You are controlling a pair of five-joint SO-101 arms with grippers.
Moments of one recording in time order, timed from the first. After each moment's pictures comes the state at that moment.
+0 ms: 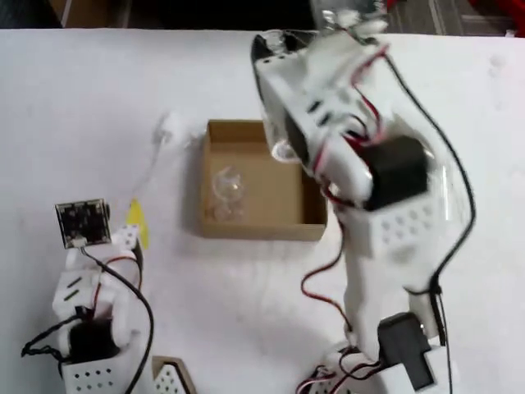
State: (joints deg) left arm -16.0 -103.7 90.9 49.6 1.0; right arm -24.3 -9.8 -33.8 73.2 4.3
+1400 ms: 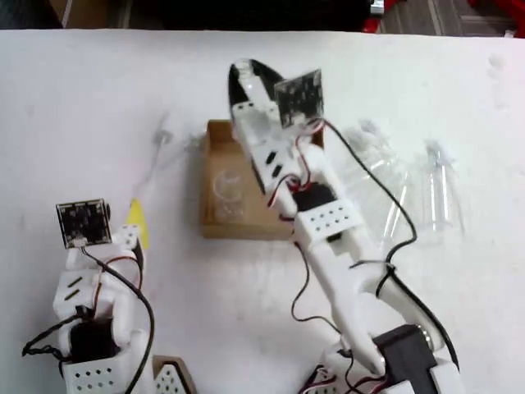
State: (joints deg) left arm -16.0 -103.7 90.9 49.6 1.0; right arm -26.5 -15.1 39.6 -18.9 2.1
